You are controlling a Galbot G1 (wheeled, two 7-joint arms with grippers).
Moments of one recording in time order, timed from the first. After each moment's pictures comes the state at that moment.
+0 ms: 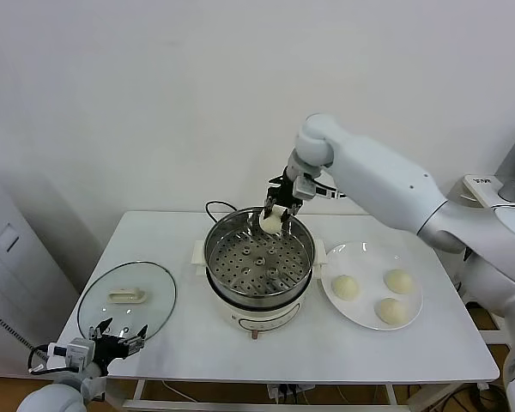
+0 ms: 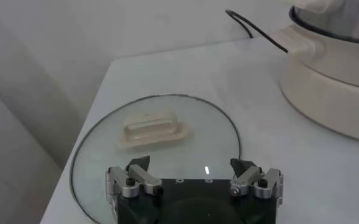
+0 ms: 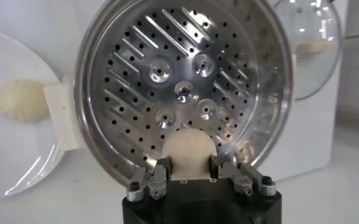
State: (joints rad) left arm 1.50 -0.94 -0.51 -1.96 -0.49 0.48 -0.14; right arm 0.31 1.23 -0.76 1.04 -0.47 0.82 -1.22
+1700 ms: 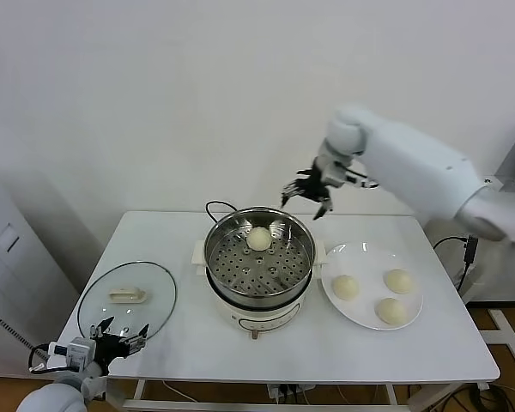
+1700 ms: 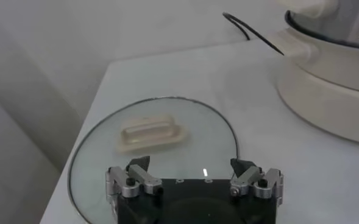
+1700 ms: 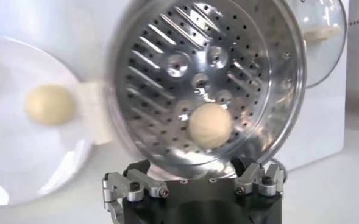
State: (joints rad) left arm 1.50 -0.94 -0.51 -1.97 -0.49 0.48 -0.14; right arm 0.56 0.97 -1.10 1.00 0.02 0.79 -1.23
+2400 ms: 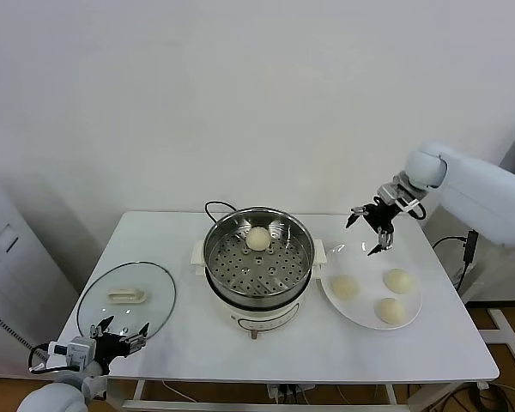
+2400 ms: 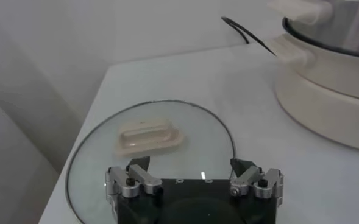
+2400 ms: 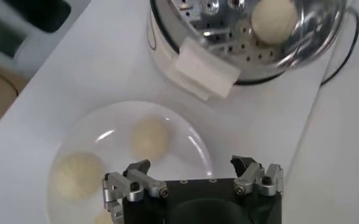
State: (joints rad) left arm 1.50 -0.95 -0.51 -1.98 -0.49 0.50 -0.14; right arm 0.41 0.82 -1.18 0.95 0.24 0.27 -1.18
